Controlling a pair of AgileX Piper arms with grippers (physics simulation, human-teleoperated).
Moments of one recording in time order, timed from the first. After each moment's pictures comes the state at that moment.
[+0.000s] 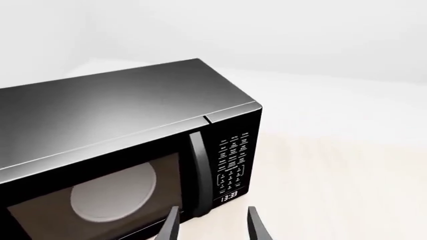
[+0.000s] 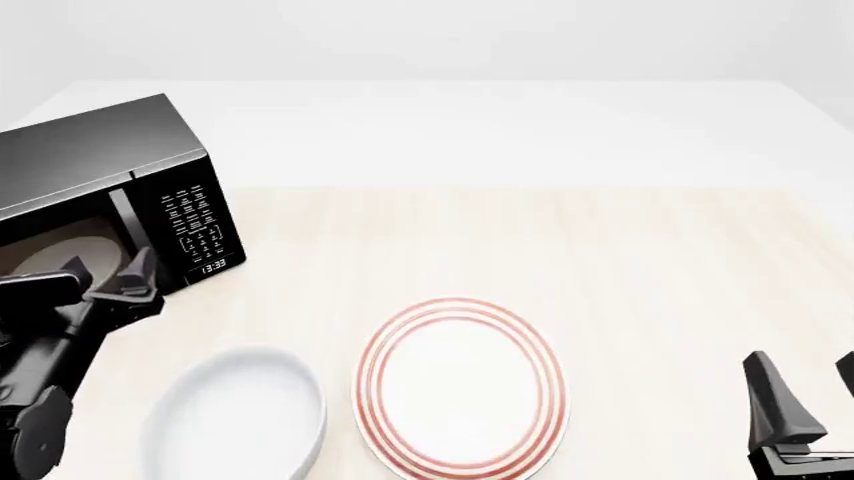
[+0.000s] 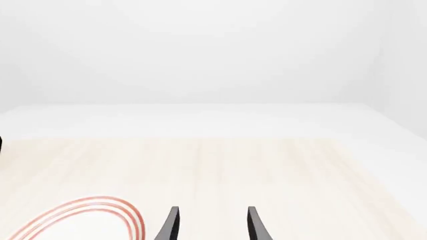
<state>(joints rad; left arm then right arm) 0.15 1.38 -0.24 -0.97 -0.03 0.00 0.00 -0.01 0.01 0.00</state>
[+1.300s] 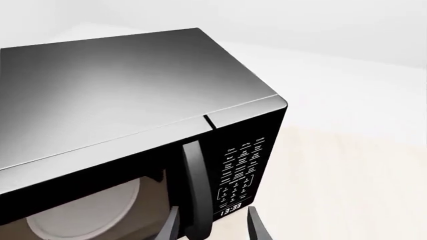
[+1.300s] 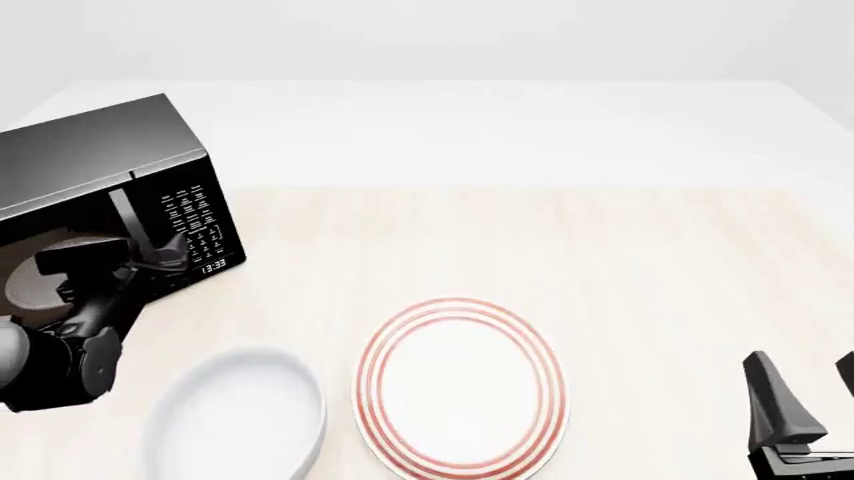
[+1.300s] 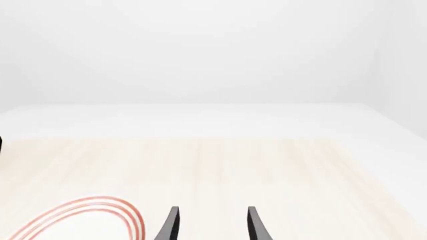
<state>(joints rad) 0.15 1.74 -0.51 -0.95 -0.07 0.00 0.00 -0.01 0.01 0.00</state>
